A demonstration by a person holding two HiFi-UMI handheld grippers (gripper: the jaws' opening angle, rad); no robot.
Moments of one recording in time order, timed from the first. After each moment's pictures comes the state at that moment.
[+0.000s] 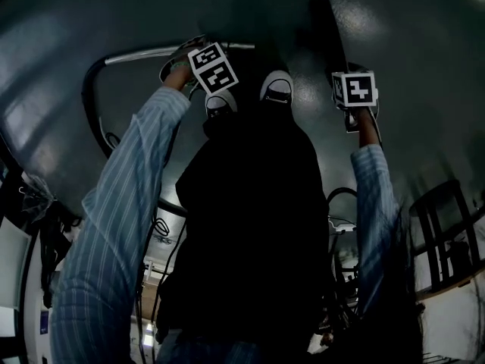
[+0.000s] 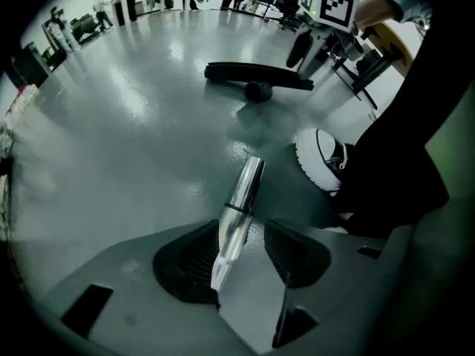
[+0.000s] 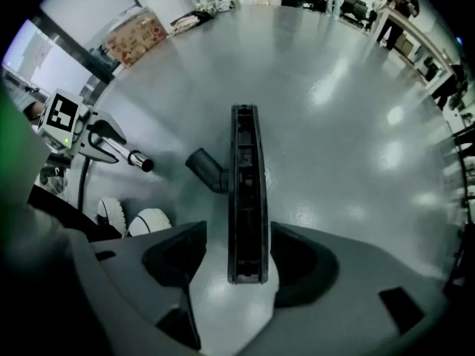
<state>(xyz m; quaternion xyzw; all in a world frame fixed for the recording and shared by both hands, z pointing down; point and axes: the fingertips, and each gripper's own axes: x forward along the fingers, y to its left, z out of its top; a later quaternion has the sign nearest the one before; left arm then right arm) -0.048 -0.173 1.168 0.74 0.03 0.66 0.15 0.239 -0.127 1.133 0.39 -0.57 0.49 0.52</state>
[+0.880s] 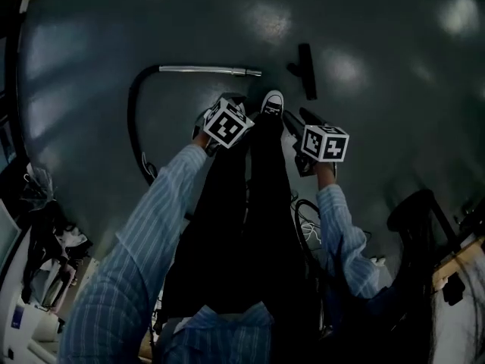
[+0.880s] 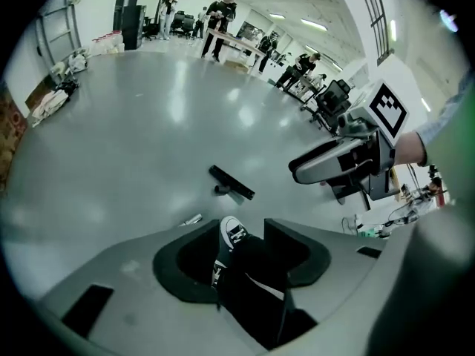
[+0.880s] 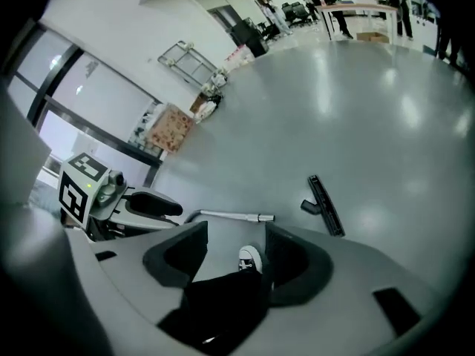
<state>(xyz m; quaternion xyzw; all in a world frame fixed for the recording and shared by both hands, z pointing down) -0.023 -0.145 0.788 0.78 -0.13 0.49 0.37 0.086 -0.129 0.783 0.43 -0.64 0.59 0.25</state>
